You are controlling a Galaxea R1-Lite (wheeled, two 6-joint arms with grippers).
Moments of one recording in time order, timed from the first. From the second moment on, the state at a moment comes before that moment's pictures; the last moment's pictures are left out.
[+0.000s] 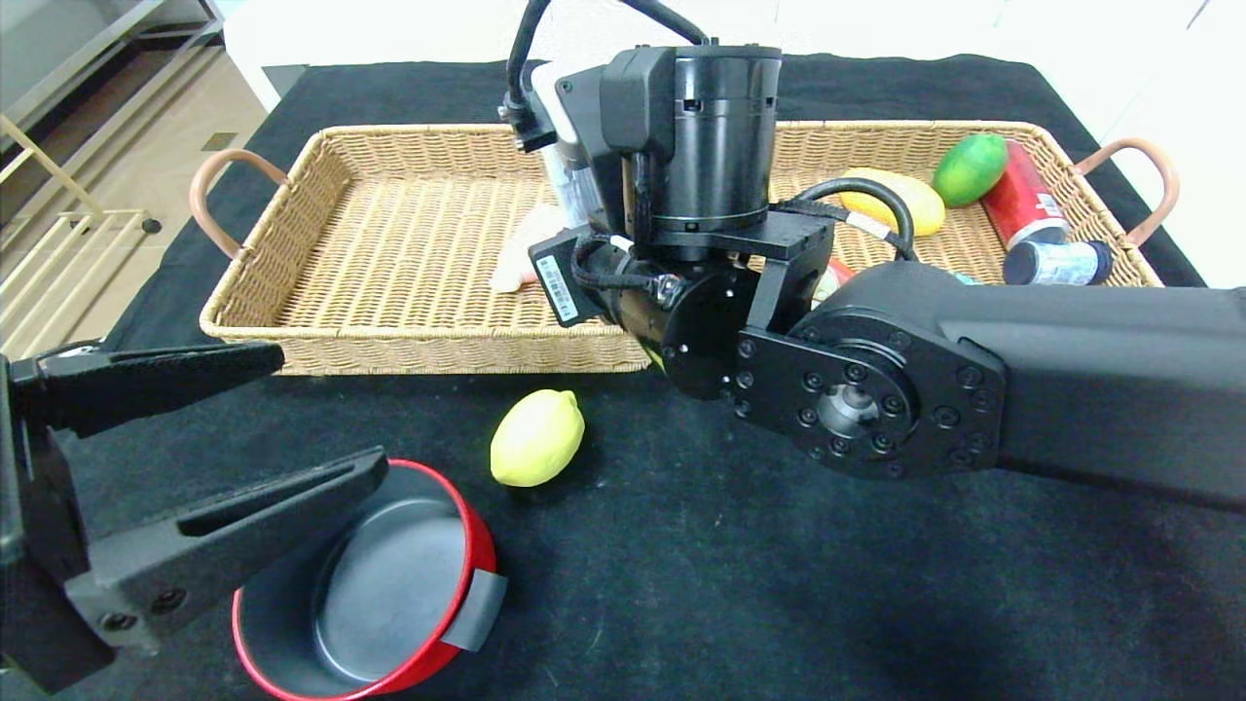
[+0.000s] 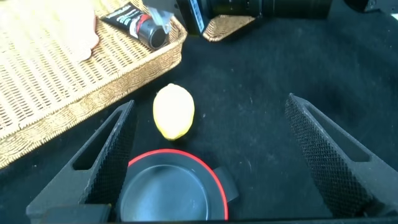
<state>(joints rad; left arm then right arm) -0.54 0.98 -0.77 -0.14 -0.13 0.12 0.92 2.16 -1.97 -0.20 -0.51 -0.23</state>
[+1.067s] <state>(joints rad) -0.54 0.98 -0.76 -0.14 -0.13 0.12 0.94 2.09 -1.88 -0.19 -0.56 -0.21</state>
